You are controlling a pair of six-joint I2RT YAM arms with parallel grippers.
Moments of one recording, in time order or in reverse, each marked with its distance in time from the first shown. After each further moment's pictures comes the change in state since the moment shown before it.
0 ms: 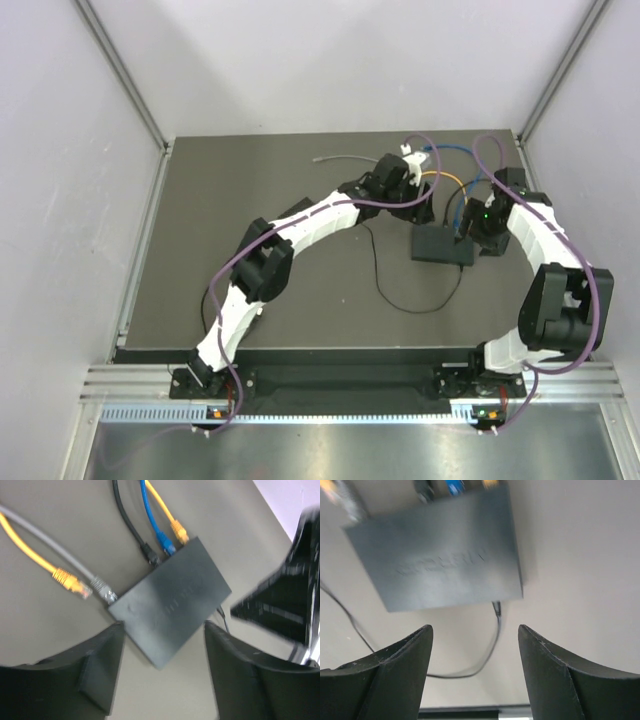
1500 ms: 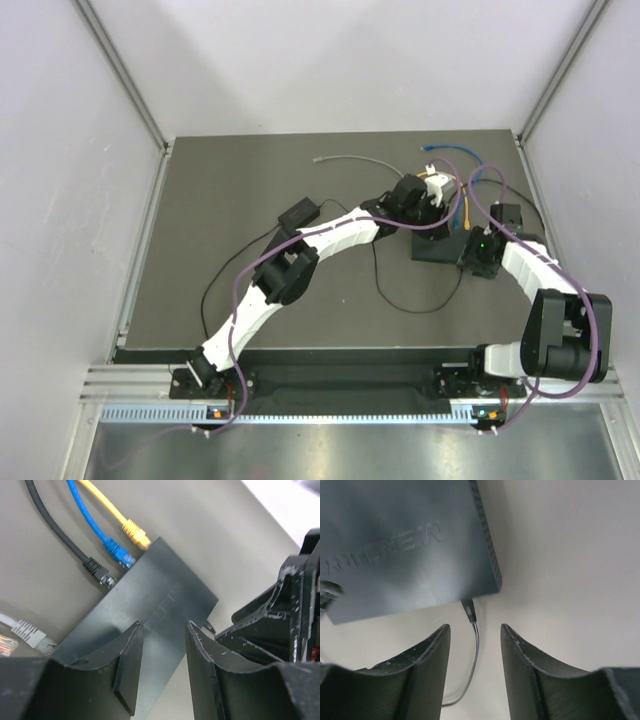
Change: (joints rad) left arm -0.077 0.195 0.101 0.168 0.086 0.030; right arm -0.010 -0.167 -0.378 0.285 0.048 0.051
